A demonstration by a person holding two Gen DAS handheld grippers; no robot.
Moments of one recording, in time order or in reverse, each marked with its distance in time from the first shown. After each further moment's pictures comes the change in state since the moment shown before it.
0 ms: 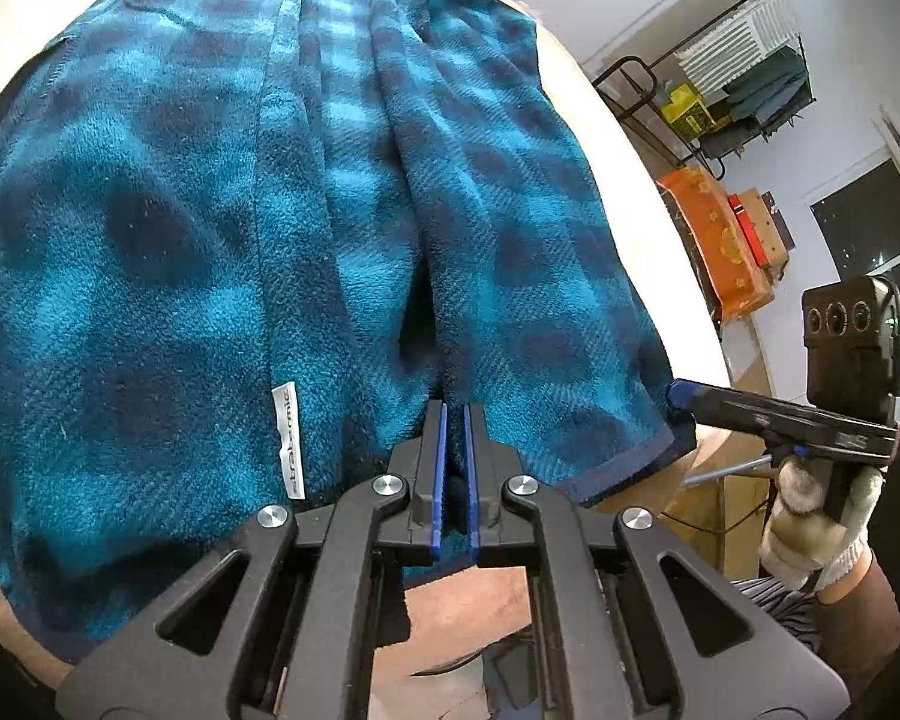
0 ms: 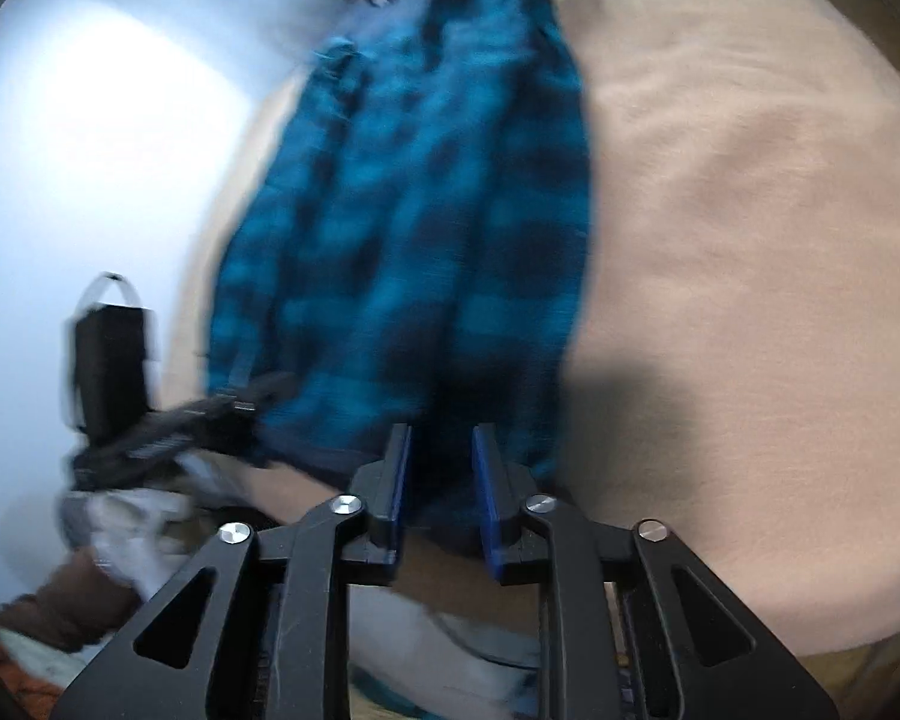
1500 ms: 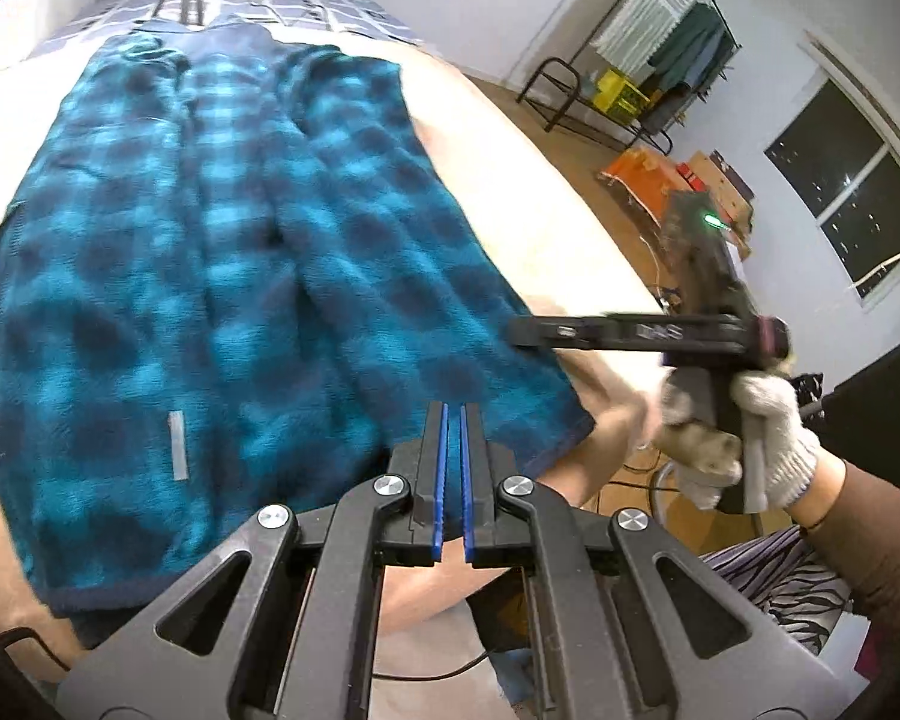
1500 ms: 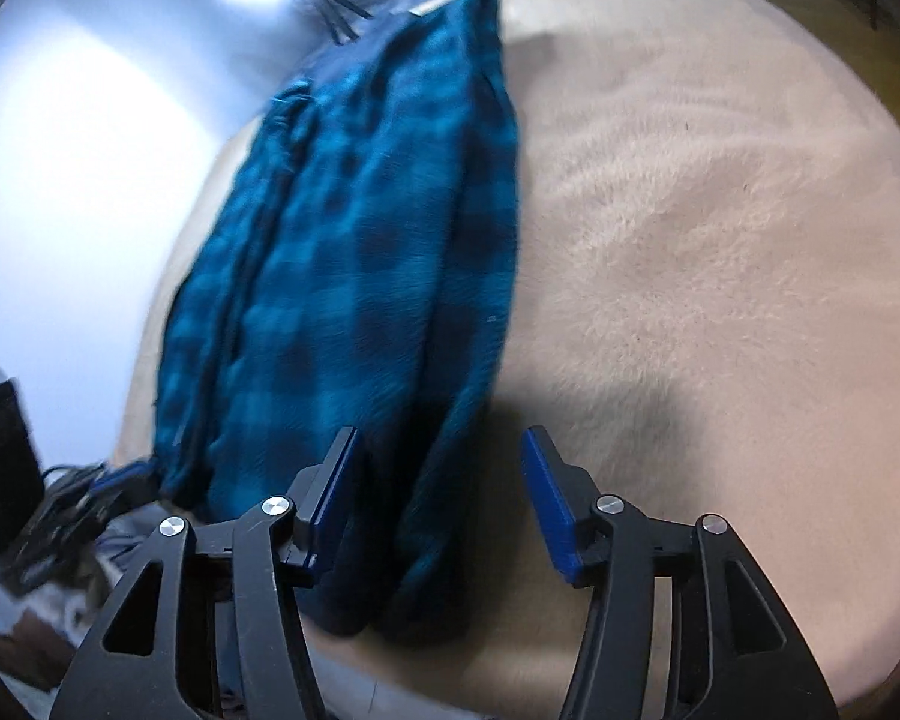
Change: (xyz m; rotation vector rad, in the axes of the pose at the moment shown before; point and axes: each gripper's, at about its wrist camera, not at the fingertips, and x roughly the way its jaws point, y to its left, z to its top) left arm -0.033 -0.081 -0.010 0.242 -0.085 -0.019; right arm 0.022 -0.025 0.026 0.018 -0.083 -0.114
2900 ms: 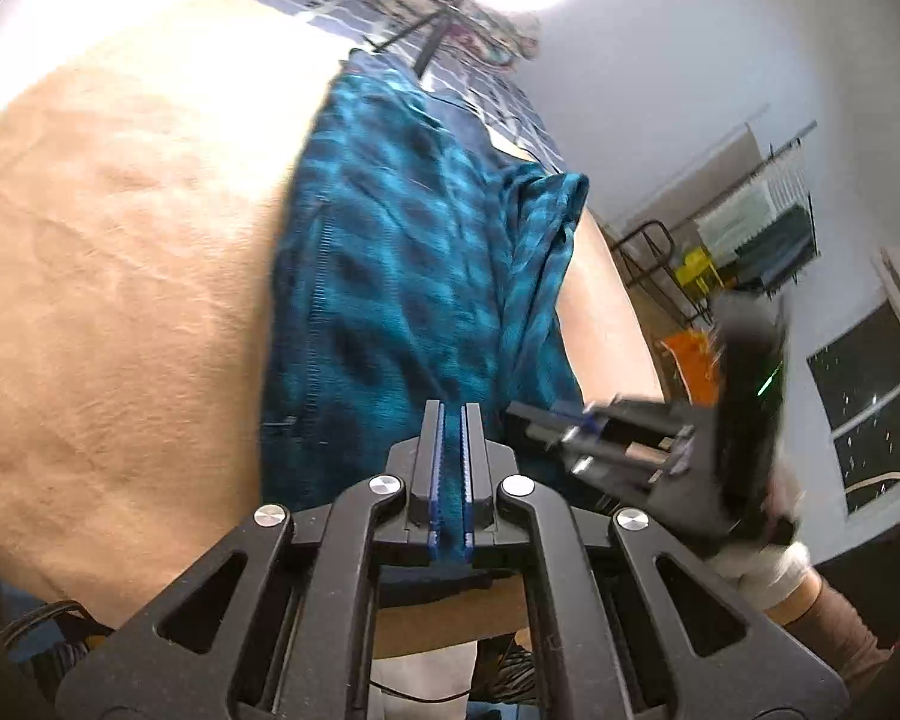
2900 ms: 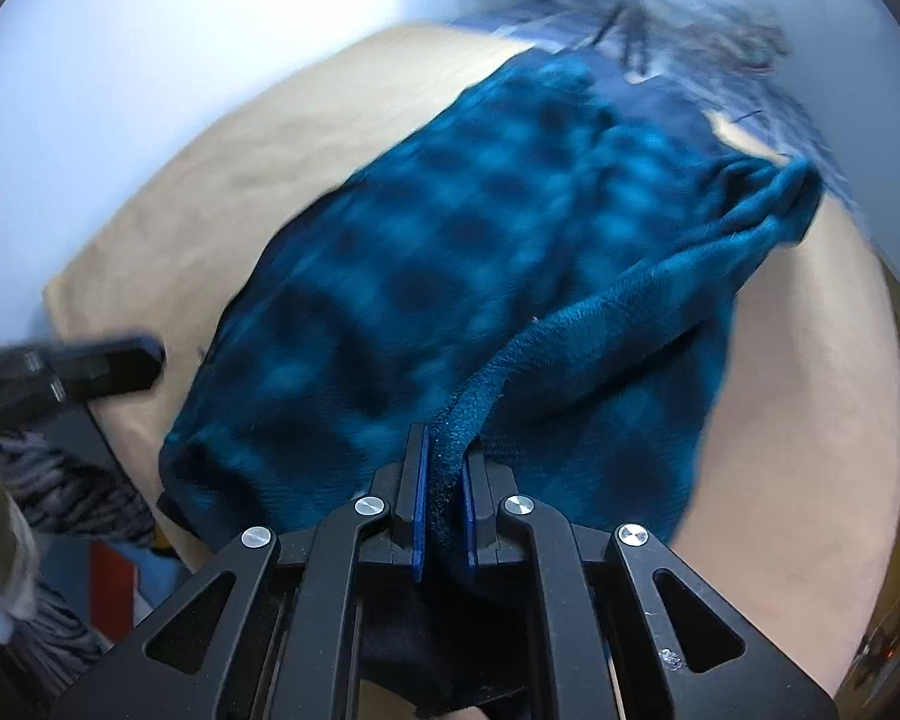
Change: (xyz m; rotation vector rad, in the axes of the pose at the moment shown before) left arm -0.124 0.141 -0.029 -0.440 -0.259 0.057; right arm 0.100 0.240 0.010 -0.670 0.080 -0.263
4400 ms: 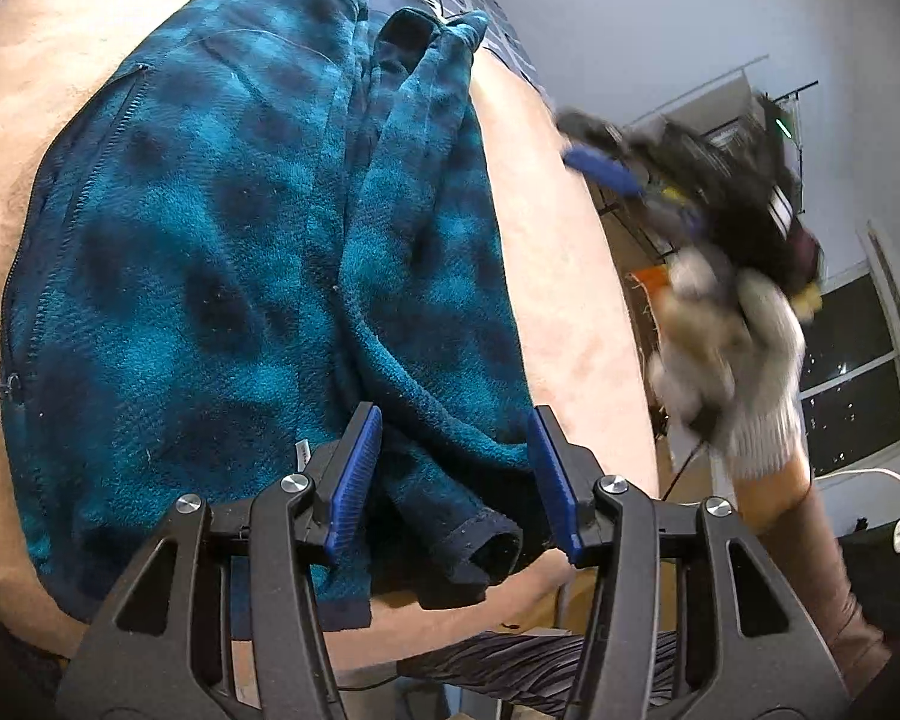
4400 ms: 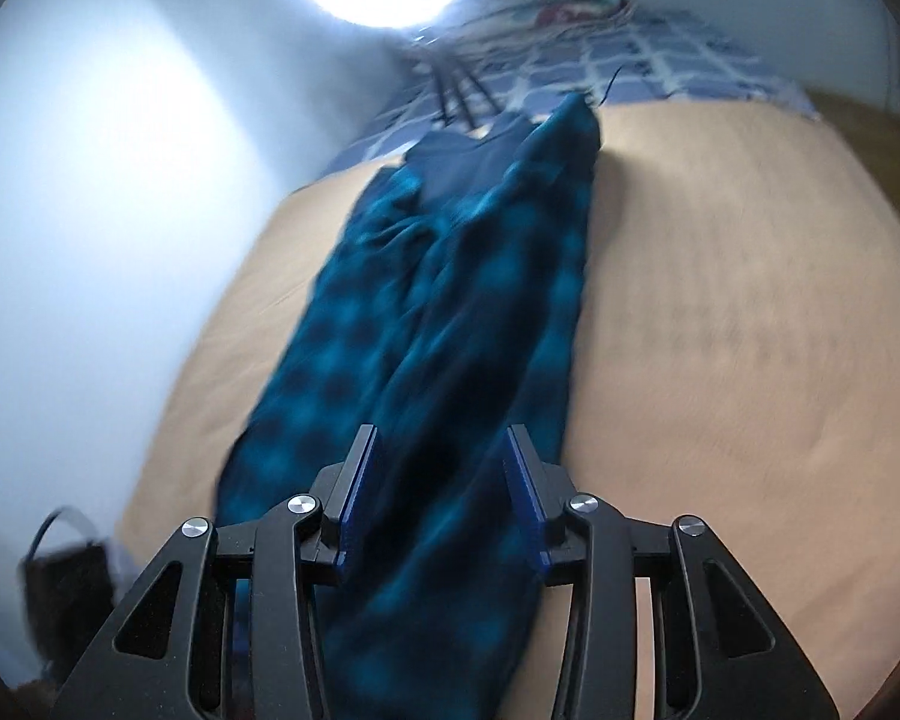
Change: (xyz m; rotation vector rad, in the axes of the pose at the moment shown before) left arm 0.098 -0.066 -0.012 0.003 0.216 -0.073; right arm -0.038 -0.200 0.034 0.457 -0.245 0.177
